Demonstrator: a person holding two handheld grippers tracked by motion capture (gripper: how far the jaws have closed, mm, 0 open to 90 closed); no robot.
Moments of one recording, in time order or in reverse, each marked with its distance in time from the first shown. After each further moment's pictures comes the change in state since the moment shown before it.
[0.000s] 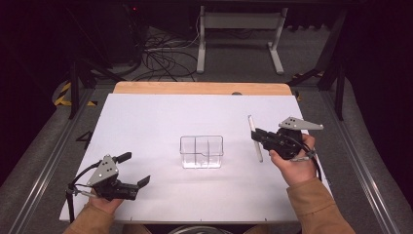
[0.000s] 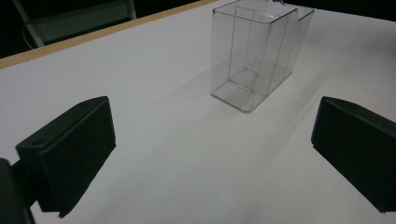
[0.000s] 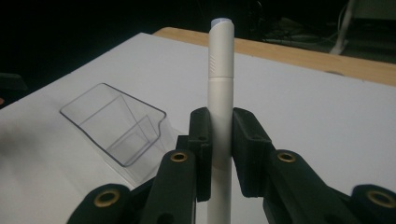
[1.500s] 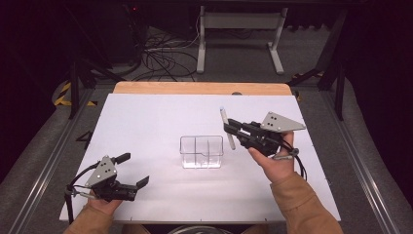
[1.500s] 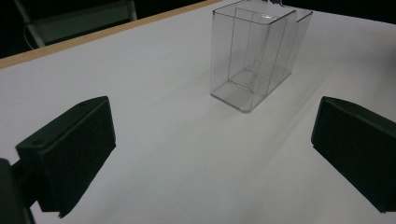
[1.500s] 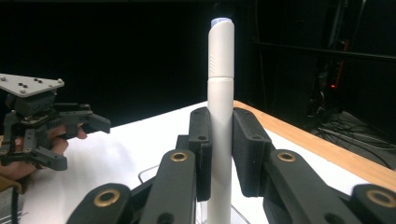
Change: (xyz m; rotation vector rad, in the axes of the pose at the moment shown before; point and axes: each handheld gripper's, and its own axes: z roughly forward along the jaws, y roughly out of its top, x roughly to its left) left arm 0.000 -0.001 -0.003 -0.005 0.003 0.000; right arm 0.046 0.026 0.030 -0.273 0.261 -0.219
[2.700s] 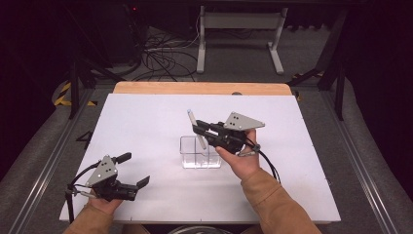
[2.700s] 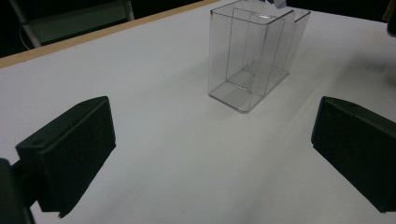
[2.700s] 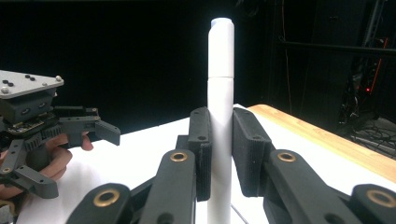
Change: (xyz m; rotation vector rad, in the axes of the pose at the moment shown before) left arm 0.001 0.000 0.001 0.000 -0.011 0.002; right arm 0.018 -0.020 0.079 -0.013 0.079 0.009
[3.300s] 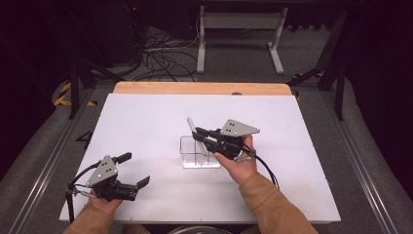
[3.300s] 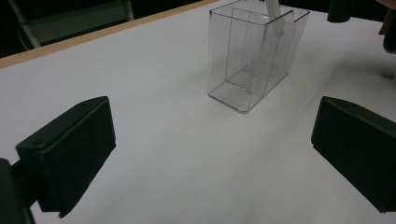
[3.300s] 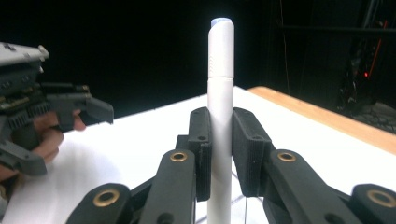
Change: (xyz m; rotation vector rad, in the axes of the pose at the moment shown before) left arm 0.000 0.000 0.001 -0.001 0.000 0.002; right arm 0.002 -0.025 0.004 0.058 -0.021 0.019
